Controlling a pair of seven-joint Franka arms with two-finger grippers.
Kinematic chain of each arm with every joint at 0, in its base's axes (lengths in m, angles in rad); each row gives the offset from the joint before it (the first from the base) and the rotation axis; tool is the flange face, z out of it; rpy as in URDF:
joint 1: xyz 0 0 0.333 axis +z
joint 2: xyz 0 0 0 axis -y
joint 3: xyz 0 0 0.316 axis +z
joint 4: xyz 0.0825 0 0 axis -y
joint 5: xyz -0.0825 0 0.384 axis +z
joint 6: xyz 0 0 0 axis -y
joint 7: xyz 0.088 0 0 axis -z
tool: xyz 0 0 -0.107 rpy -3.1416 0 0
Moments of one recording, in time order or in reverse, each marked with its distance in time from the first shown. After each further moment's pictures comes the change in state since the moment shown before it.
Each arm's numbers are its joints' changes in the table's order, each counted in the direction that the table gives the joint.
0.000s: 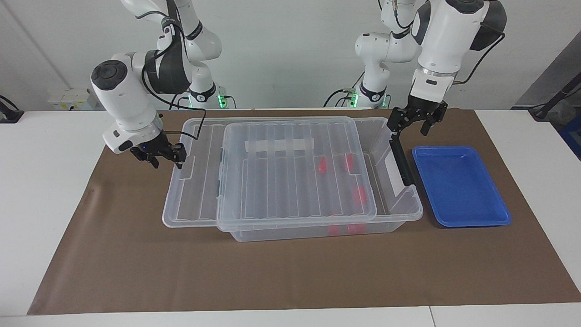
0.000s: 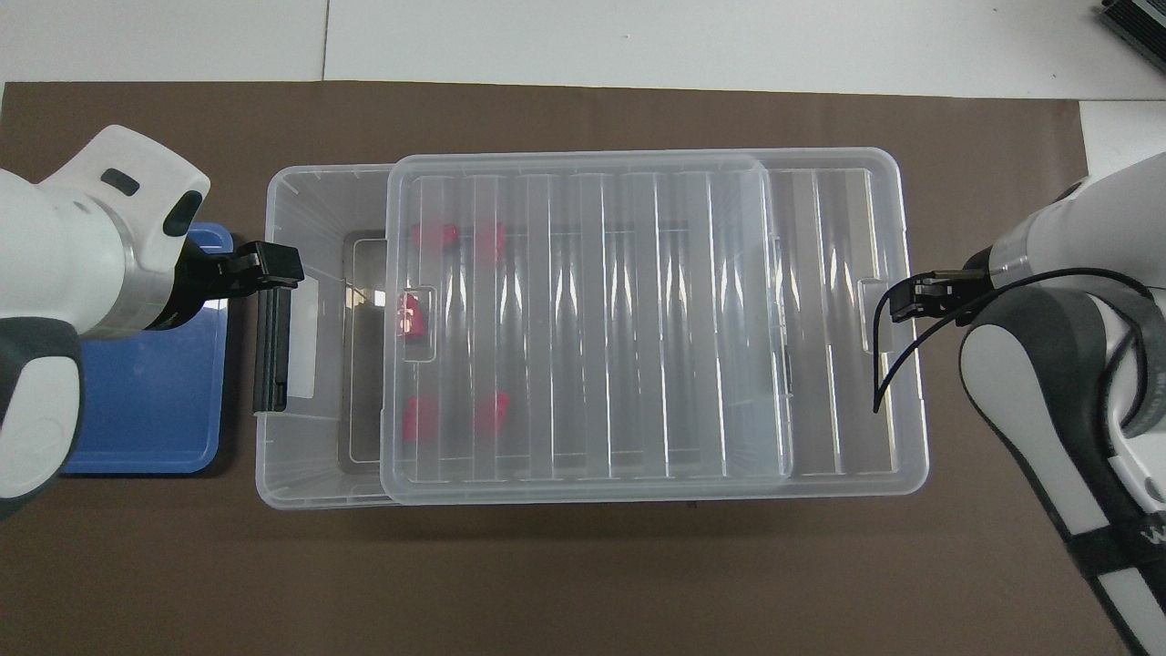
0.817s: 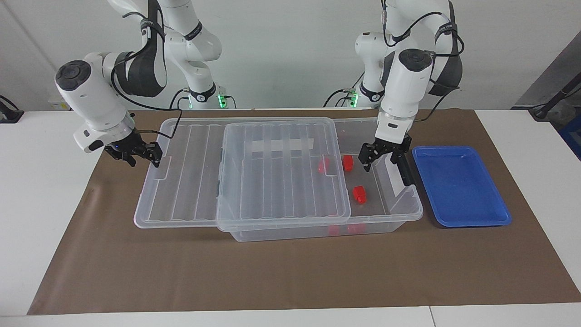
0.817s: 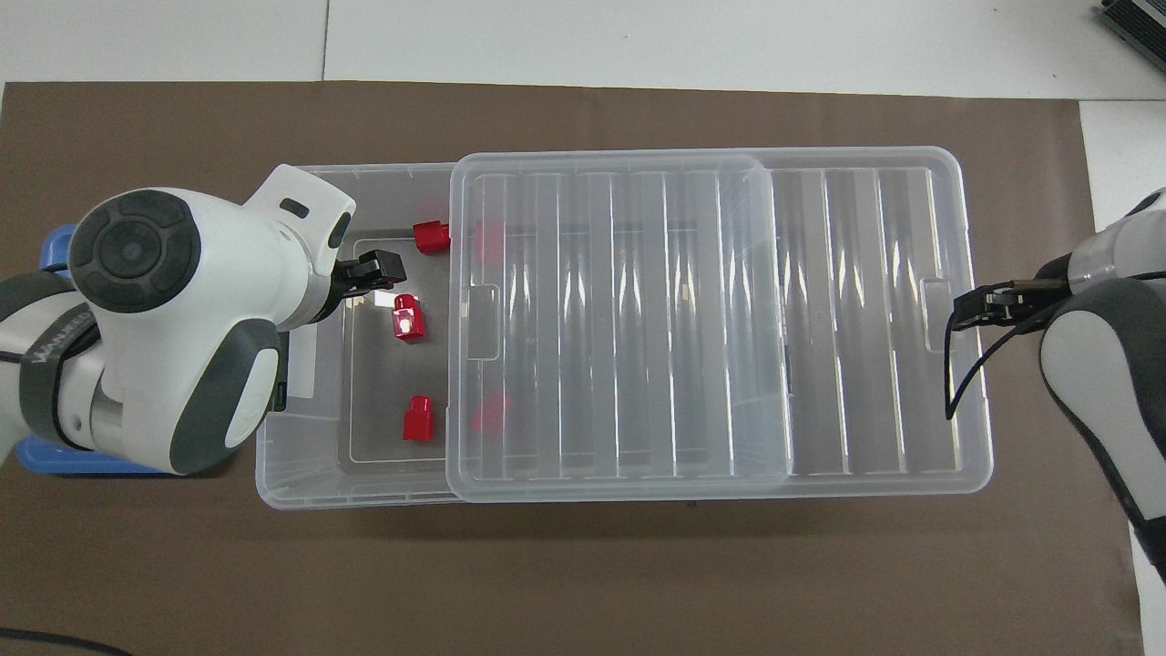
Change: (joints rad) left arm -0.080 -0.144 0.000 -0.113 0.028 0.251 -0.156; right arm -0.109 0.008 -0.002 -0.017 0.000 -0.001 -0.114
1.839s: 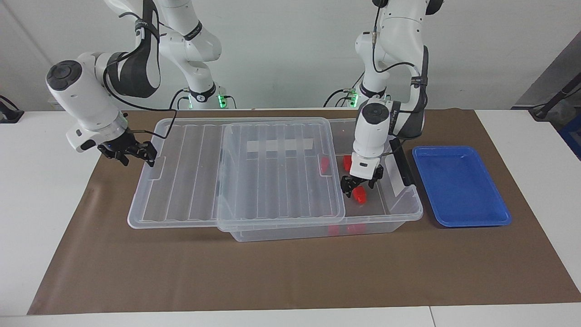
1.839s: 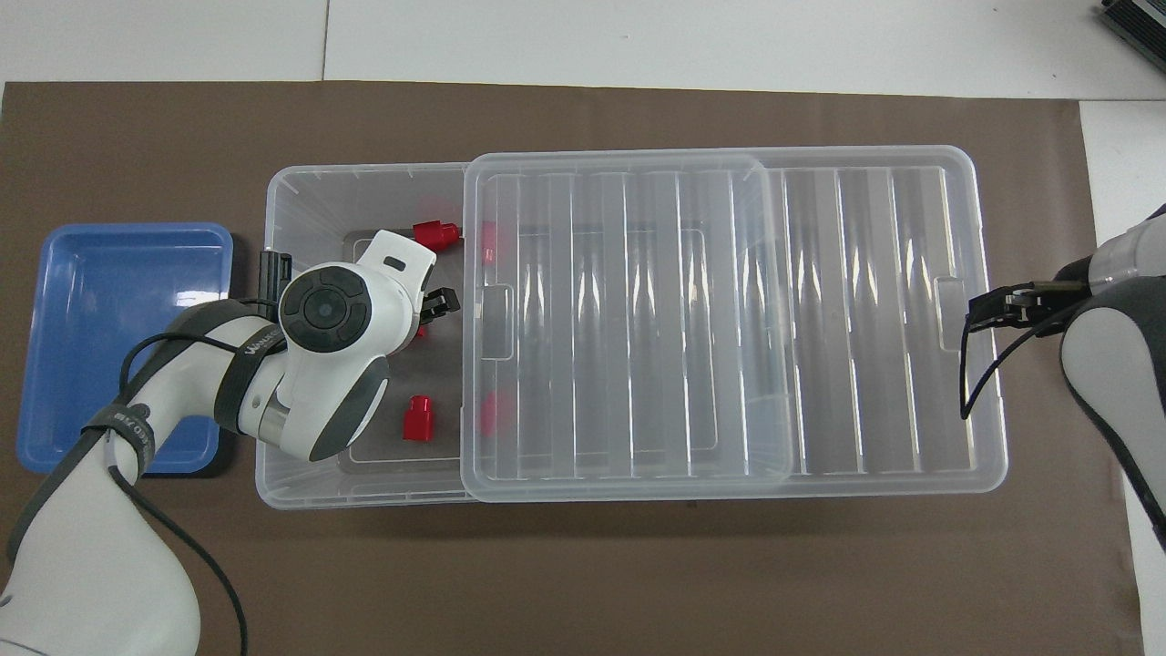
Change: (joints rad) left arm -0.052 -0.195 0.001 -0.152 0.121 0.307 -0.212; right arm -0.031 0.001 0.000 -0.001 0.000 0.000 -0.016
